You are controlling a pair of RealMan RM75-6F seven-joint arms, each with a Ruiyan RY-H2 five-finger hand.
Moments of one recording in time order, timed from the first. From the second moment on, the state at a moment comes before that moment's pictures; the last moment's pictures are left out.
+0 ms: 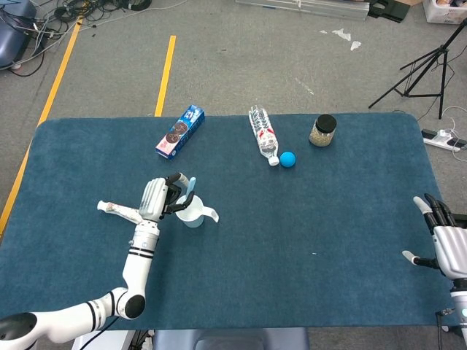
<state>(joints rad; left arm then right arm) -0.70 -1.83 -0.38 -1.26 1.18 1.21 -0.16 0.11 -1.00 0.09 -1.66 -1.36 1.35 0.00</state>
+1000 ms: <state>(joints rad) -0.66 -1.78 -0.33 -1.32 1.21 1.21 -0.12 0.11 -1.00 0.09 -1.66 -1.35 1.35 -0.01</state>
